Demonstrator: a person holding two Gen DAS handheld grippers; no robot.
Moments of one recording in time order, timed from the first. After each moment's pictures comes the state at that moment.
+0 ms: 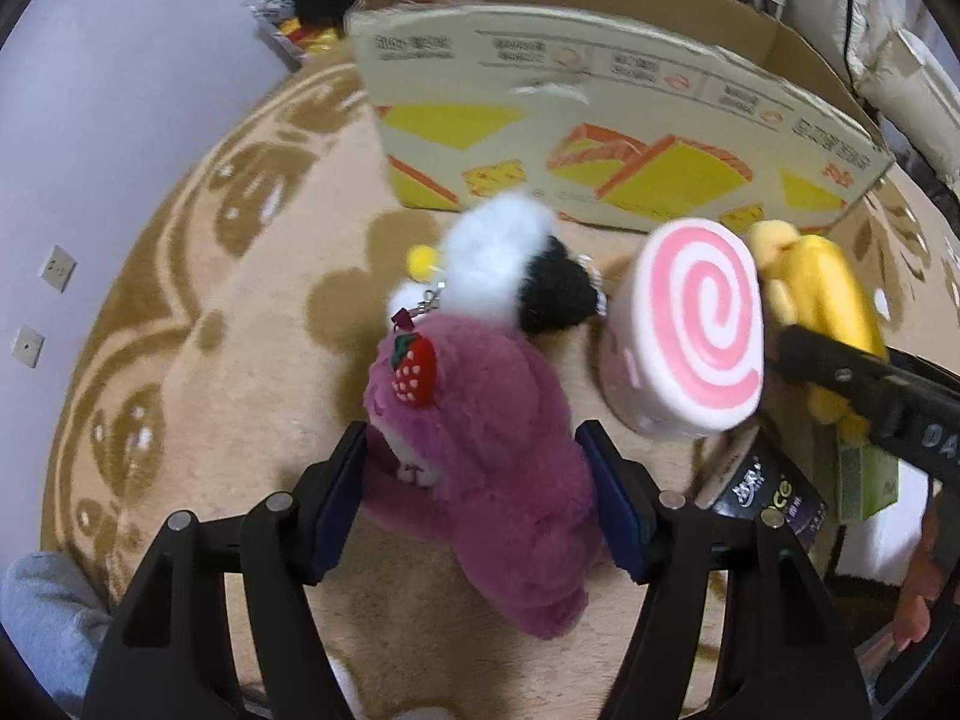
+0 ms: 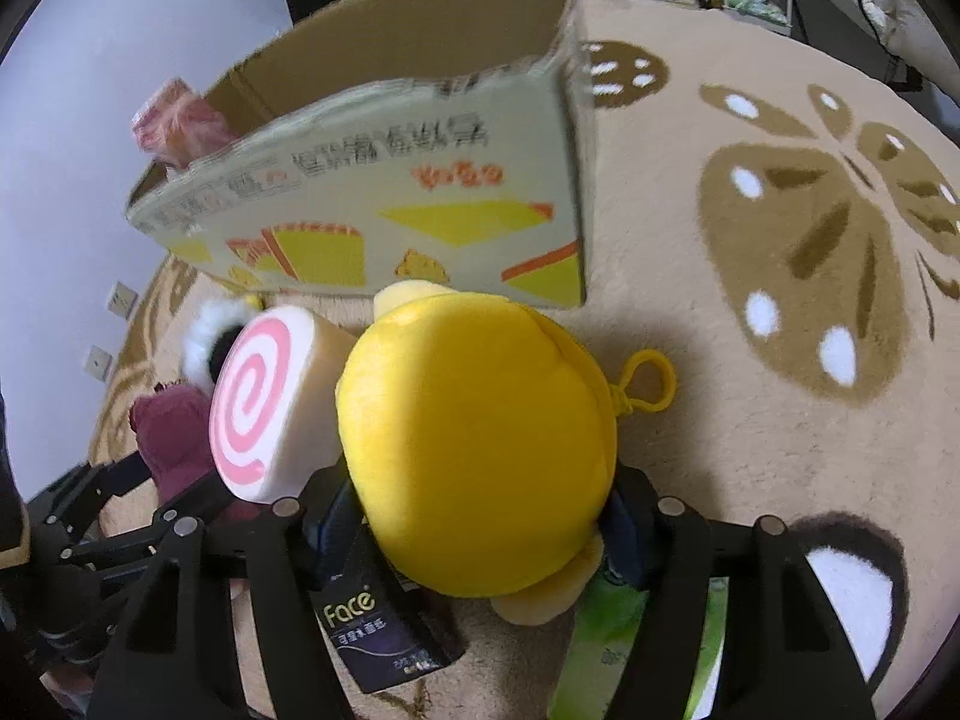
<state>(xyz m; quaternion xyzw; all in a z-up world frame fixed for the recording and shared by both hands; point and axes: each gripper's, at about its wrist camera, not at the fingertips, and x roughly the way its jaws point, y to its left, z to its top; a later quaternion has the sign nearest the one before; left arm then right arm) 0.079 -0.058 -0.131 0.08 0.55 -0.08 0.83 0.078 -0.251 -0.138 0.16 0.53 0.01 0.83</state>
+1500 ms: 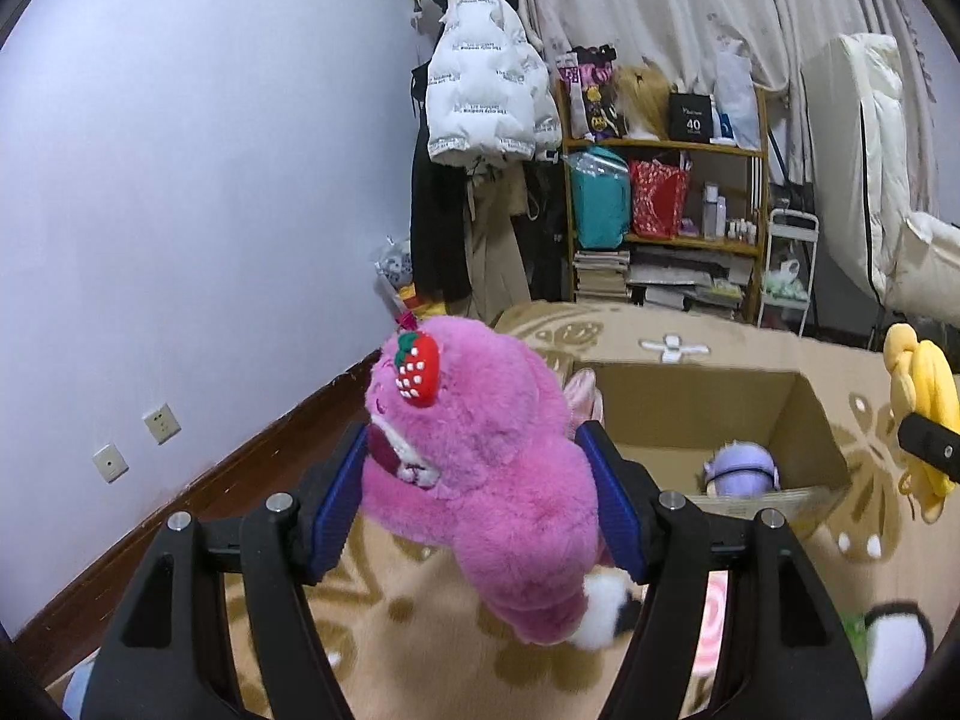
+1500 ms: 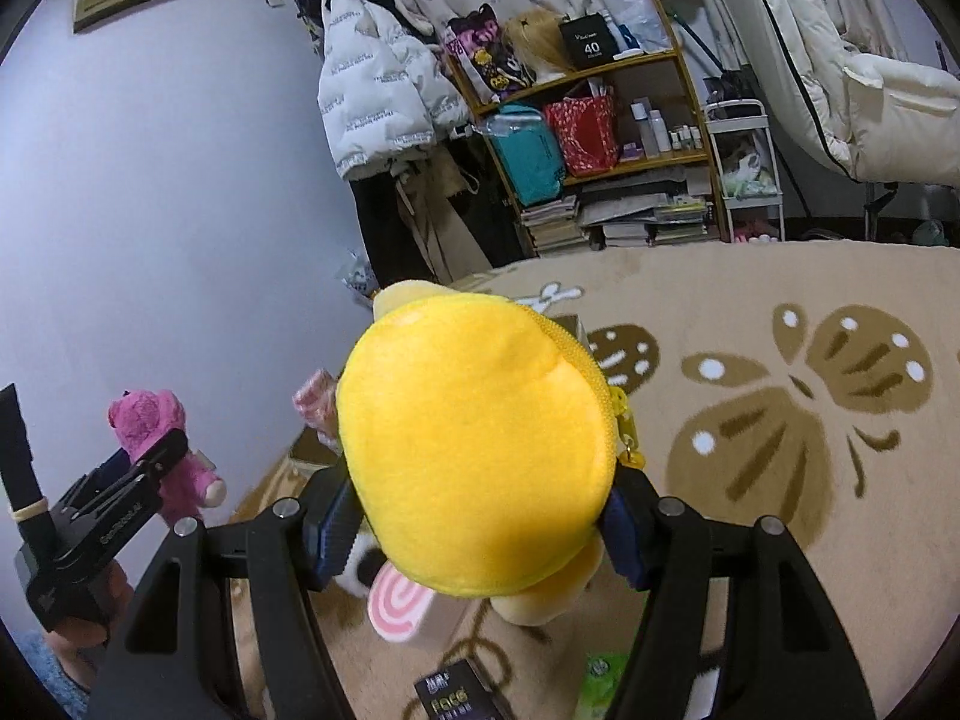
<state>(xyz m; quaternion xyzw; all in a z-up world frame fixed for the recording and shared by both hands) 0.071 -0.024 0.026 0.05 0.23 0.00 0.97 0.029 -0.291 -0.004 0.20 0.27 0.02 0.94</state>
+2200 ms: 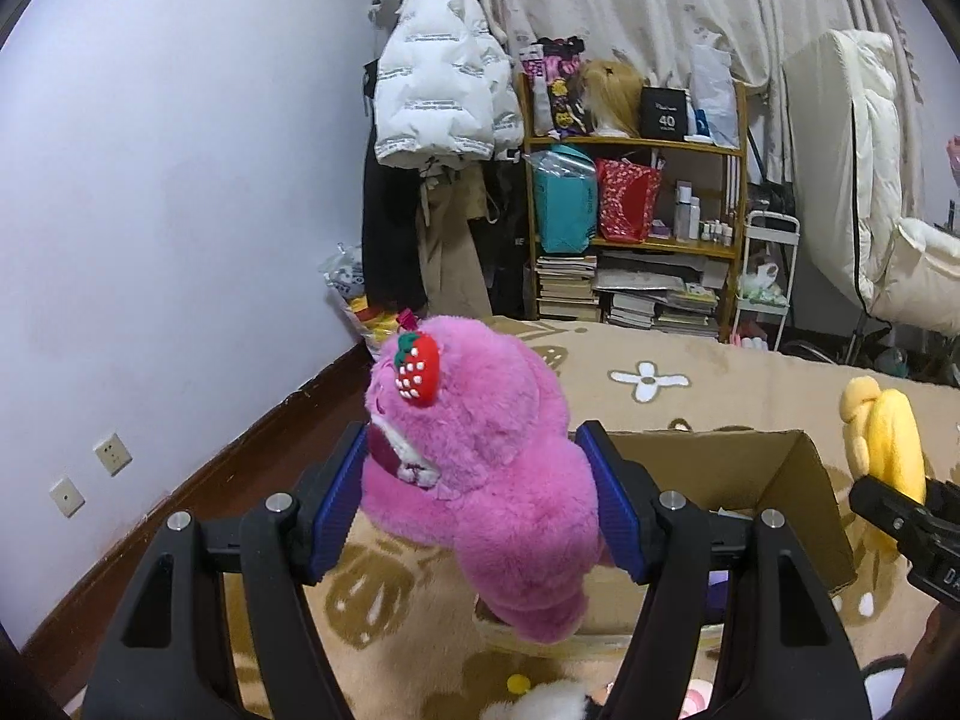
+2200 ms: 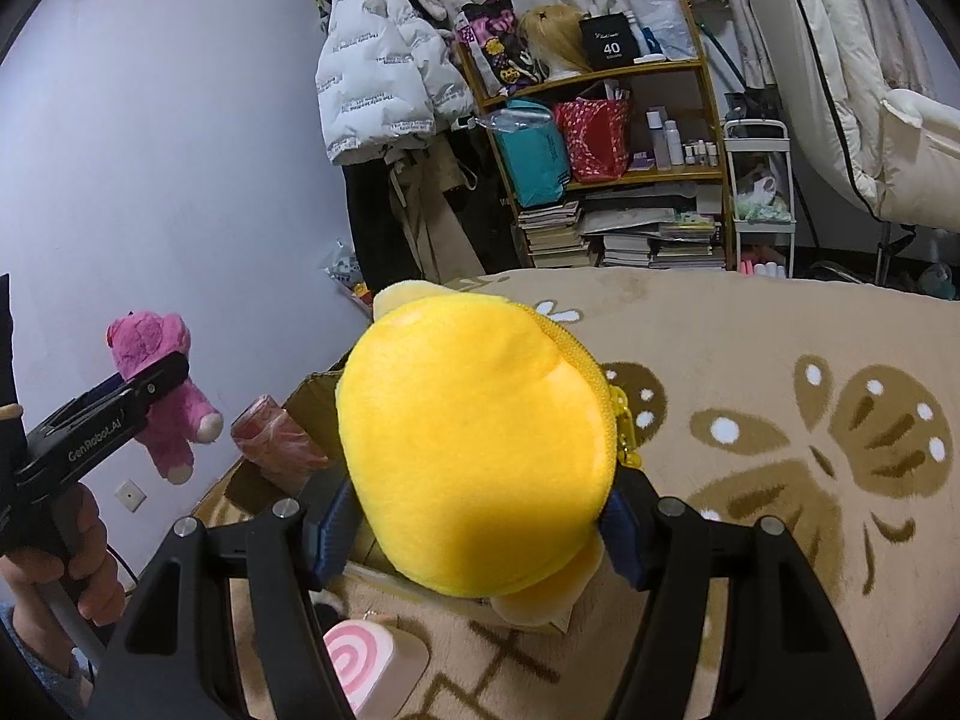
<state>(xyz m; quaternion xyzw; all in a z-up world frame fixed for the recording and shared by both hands) 0.161 -0.063 0.029 0.06 0.24 -0.05 0.97 0.103 -0.299 -0.018 0.16 0.28 0.02 0.95</state>
